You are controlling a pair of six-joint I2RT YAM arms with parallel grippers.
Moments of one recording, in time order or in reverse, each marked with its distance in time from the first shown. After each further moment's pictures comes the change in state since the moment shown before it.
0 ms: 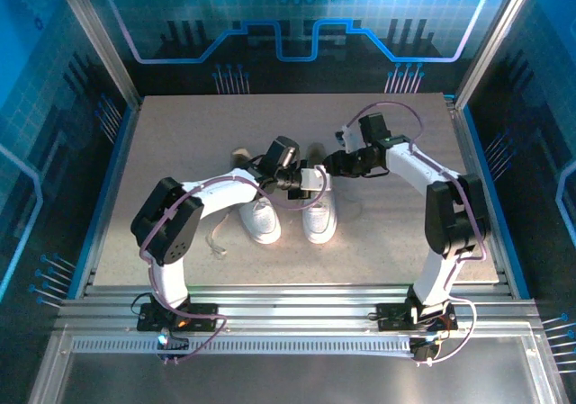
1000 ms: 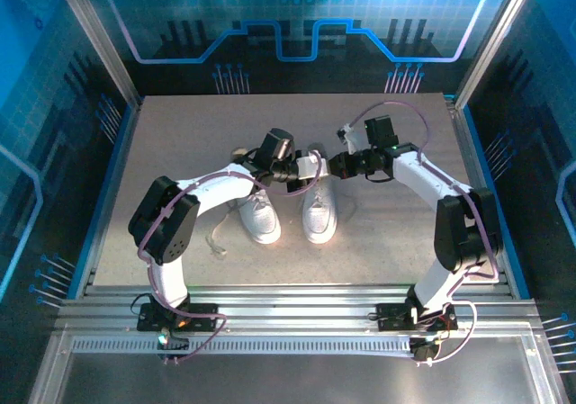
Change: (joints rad) left arm 0.041 -0.003 0.037 0.011 0.031 -0.160; right arm 0.000 -0.135 -0.117 0.132 -0.001 -0.120
